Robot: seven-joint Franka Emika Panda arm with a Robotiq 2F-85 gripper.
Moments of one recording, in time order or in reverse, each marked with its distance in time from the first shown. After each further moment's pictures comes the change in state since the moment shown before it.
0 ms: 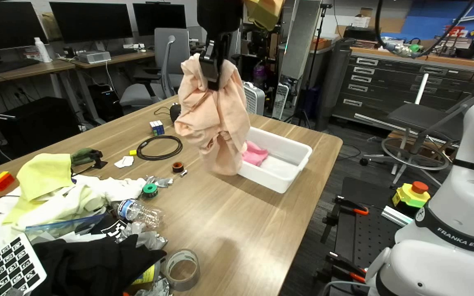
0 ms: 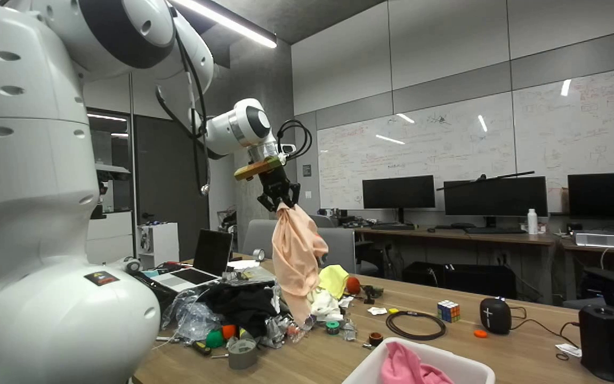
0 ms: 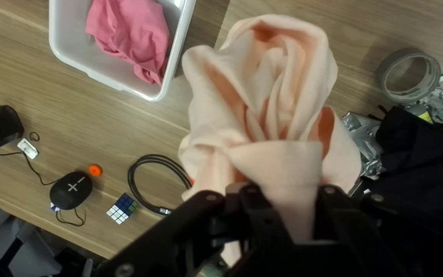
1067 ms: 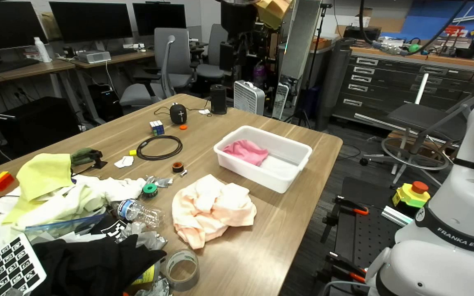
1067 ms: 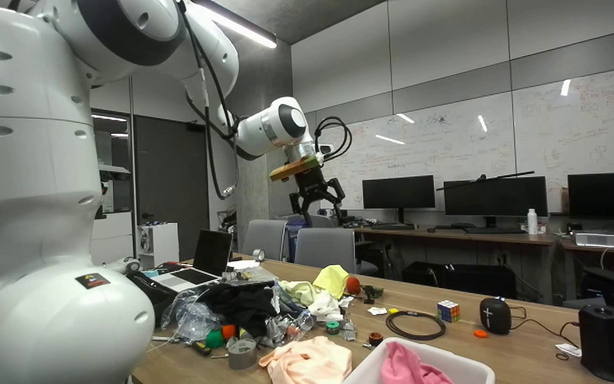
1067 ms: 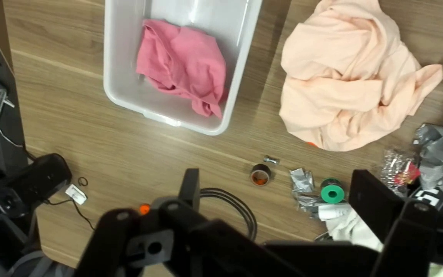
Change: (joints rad) arm -0.081 0.024 -0.133 0.005 0.000 0.000 -0.081
